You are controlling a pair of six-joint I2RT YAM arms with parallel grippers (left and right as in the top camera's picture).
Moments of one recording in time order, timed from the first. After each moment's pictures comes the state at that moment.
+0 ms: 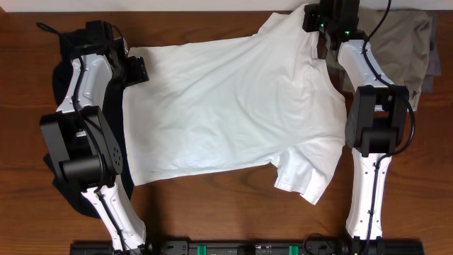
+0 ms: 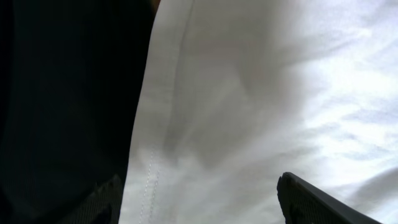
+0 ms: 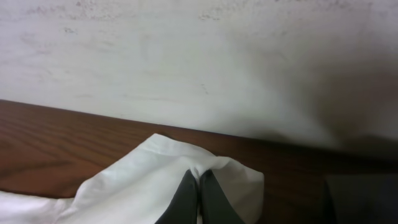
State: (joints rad) left arm 0.17 2.13 1.68 -0.77 0.12 -0.11; right arm 0.01 2.53 2.09 -0.06 -0.31 0.08
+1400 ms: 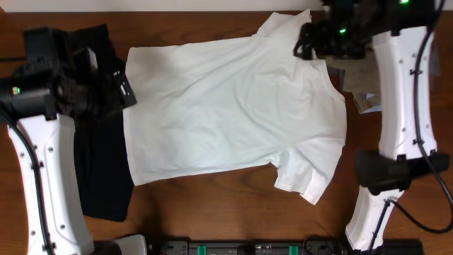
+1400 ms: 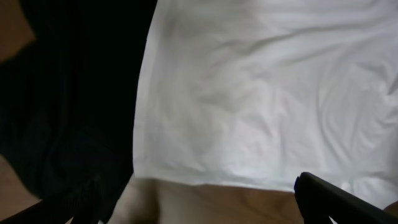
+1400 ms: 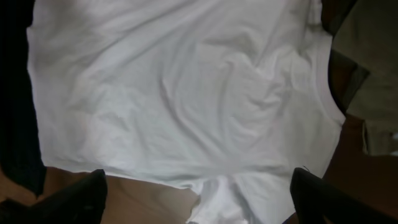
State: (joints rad) left arm 0.18 1.44 1.68 -1.43 0.16 -0.24; right arm 0.19 2.09 2.58 -1.69 -0.23 0.13
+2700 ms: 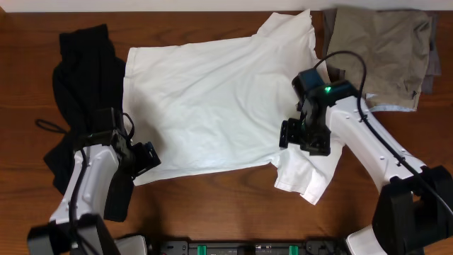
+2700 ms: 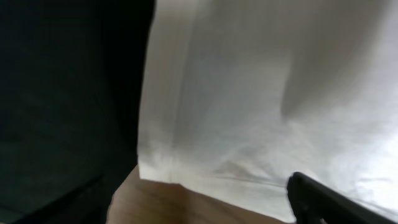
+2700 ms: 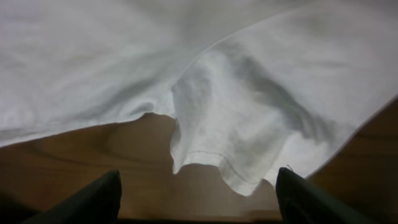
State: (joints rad) left arm 0.18 1.43 0.77 -0.88 0.07 -0.34; right arm 0.35 1.69 1.22 -1.16 -0.19 0.53
